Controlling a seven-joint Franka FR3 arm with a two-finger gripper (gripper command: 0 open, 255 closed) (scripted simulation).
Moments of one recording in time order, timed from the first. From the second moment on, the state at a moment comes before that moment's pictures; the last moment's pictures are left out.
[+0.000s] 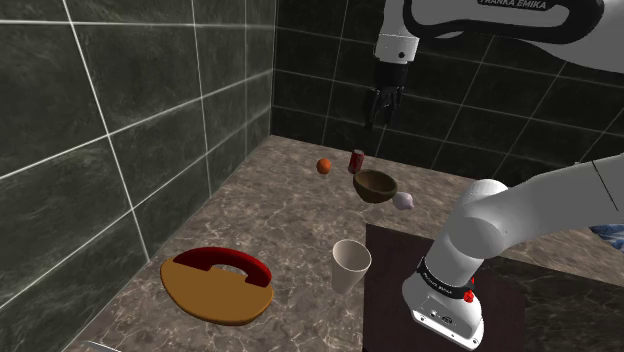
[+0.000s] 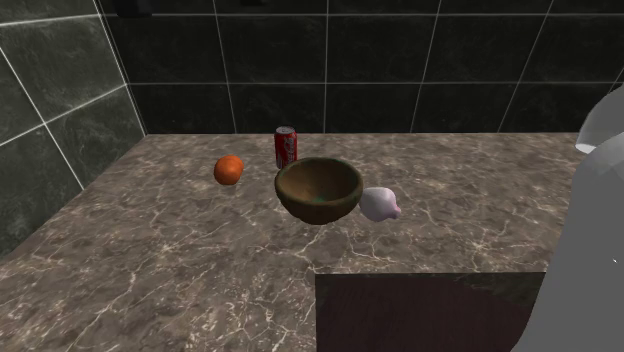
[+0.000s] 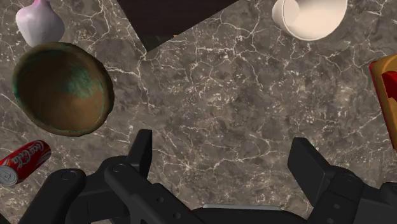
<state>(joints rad) -0.01 -0.75 -0.01 -2.32 -0.03 1.52 0.08</state>
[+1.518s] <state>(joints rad) -0.11 -0.26 -0.36 -2.27 -0.12 2.01 -0.29</state>
